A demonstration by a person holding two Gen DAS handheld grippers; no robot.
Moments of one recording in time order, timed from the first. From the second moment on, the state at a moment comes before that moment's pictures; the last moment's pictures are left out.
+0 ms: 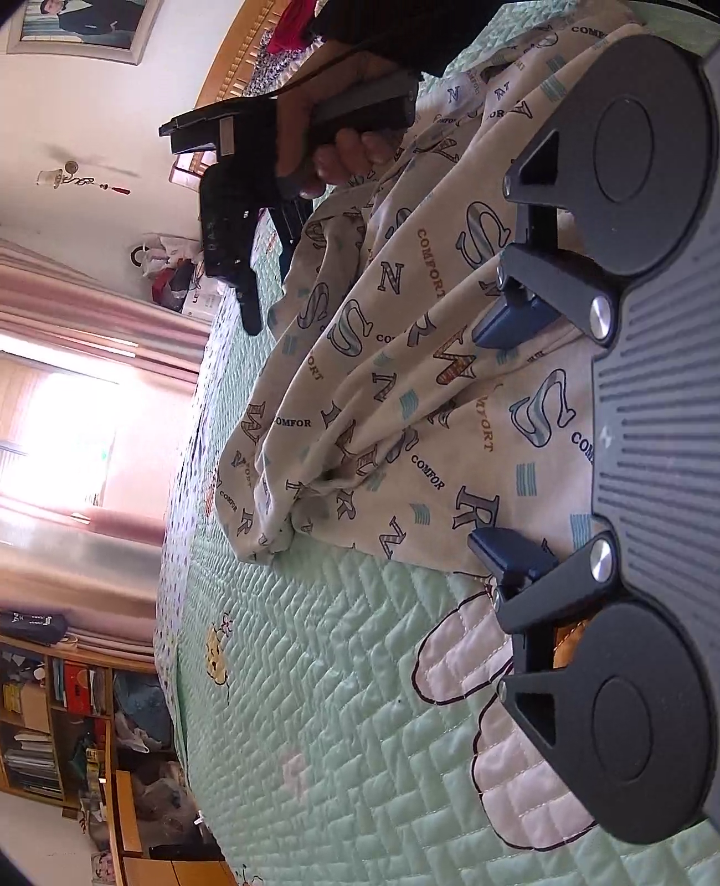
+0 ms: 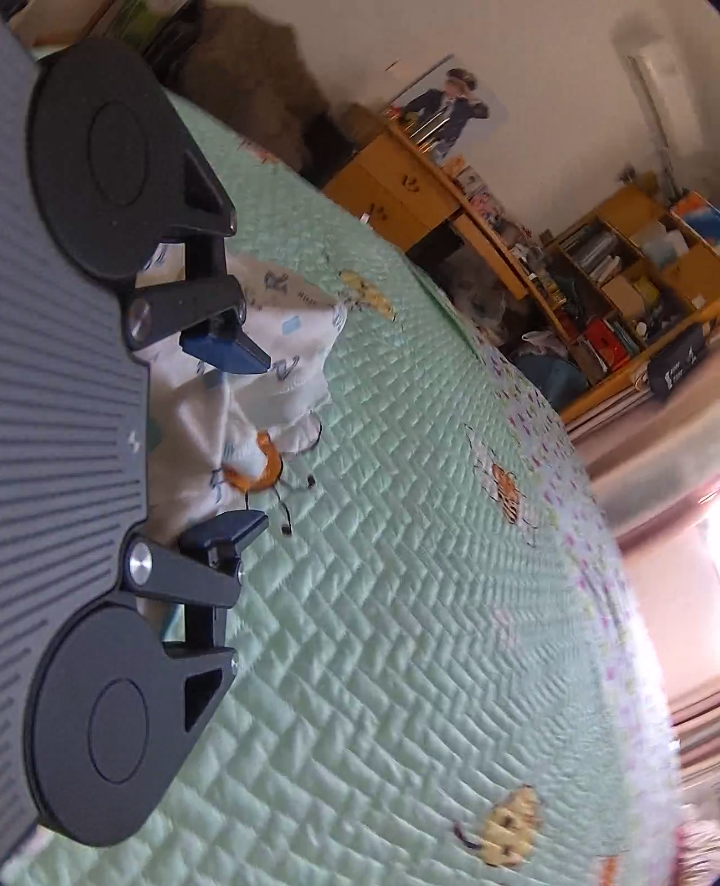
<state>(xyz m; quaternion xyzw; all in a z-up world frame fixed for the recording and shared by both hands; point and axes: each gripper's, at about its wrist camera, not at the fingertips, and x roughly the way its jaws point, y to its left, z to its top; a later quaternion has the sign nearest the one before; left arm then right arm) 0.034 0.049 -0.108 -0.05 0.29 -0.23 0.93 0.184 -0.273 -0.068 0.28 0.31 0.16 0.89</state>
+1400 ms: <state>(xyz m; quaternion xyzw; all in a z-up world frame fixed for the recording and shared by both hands) 0.043 0.067 -0.112 -0.10 0.29 -0.26 0.91 0.133 -0.414 -0.072 0.34 0.26 -0.02 0.90</state>
